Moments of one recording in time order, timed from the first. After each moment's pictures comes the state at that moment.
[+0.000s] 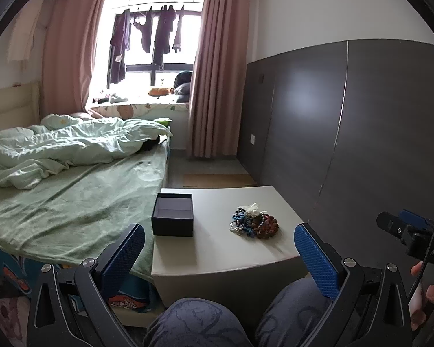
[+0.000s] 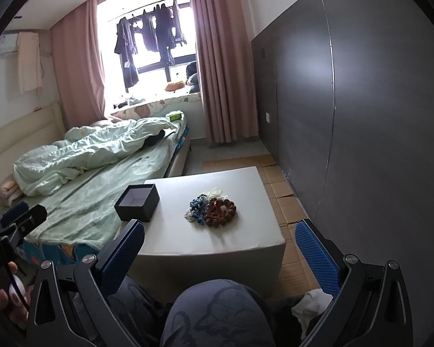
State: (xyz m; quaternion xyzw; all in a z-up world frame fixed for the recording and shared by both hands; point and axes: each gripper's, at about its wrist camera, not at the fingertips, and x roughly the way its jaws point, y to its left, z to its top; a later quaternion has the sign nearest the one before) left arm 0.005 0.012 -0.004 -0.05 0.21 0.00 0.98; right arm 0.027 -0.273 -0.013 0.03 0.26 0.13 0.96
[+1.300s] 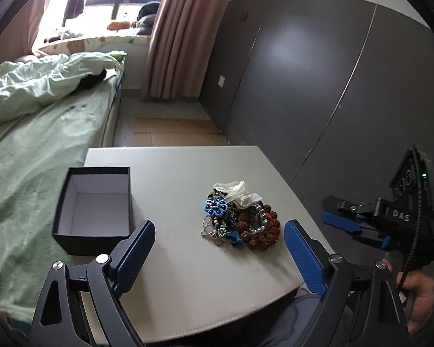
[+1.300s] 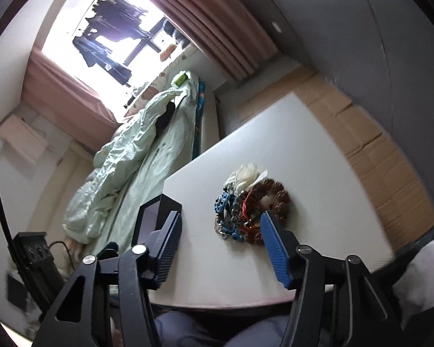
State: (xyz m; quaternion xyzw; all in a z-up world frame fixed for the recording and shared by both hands) left arm 0.232 0.026 -0.099 -0.11 0.36 -0.12 0.92; right arm 0.265 -0.270 -0.139 0.27 0.42 0.23 0.83
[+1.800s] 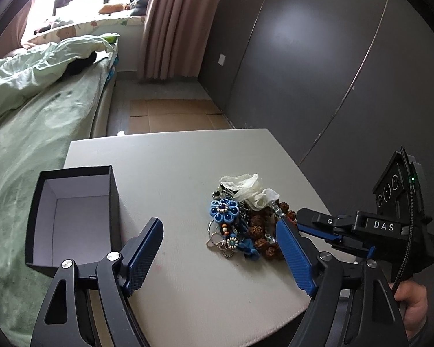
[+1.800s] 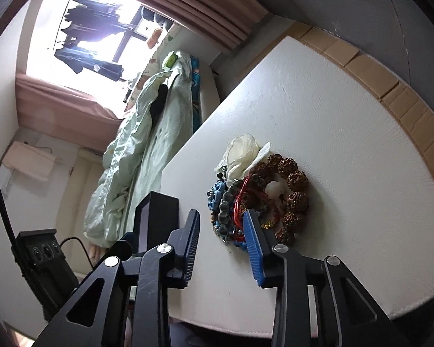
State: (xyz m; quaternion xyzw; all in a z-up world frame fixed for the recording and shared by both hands) left arm 0.292 0.021 -0.126 -0.09 0.40 -0.12 0.90; right arm 0.317 -0.247 -0.210 0.35 0.48 0.25 0.77
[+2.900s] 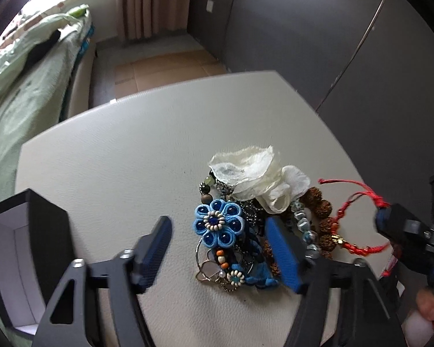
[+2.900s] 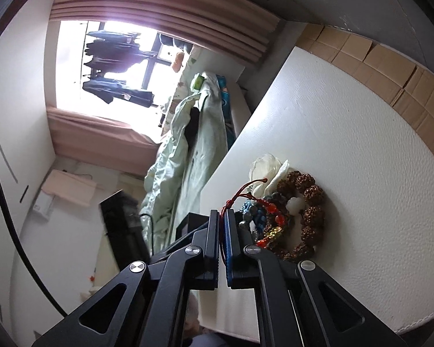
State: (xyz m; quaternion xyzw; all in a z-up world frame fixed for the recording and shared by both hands) left arm 0.382 -0.028 -0.188 -0.01 0.53 -0.13 0.84; right arm 0.310 -0.270 -0.215 0.44 0.41 0.30 0.74
